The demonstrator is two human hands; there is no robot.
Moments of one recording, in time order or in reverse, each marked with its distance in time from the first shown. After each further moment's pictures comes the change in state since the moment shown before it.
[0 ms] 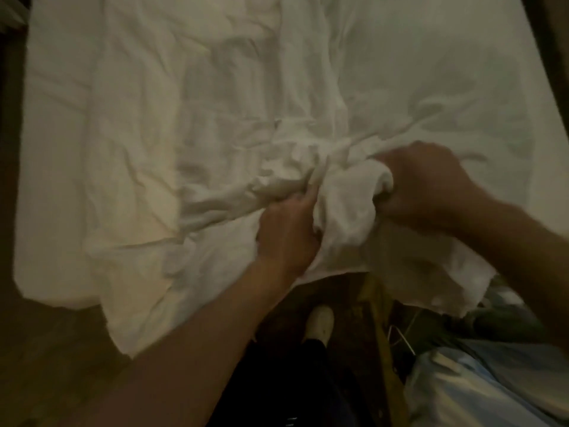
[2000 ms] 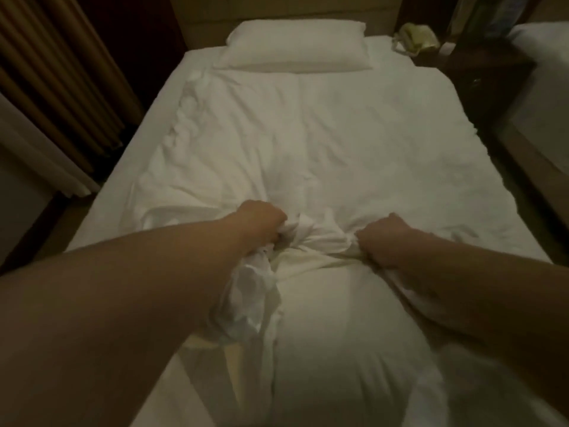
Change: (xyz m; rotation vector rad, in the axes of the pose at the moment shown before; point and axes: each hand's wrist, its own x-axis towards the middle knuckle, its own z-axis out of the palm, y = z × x) left_hand 0.553 -0.154 -0.123 0.652 -0.458 0.068; right_hand 0.492 0.104 -0.127 -0.654 -0.246 -0.145
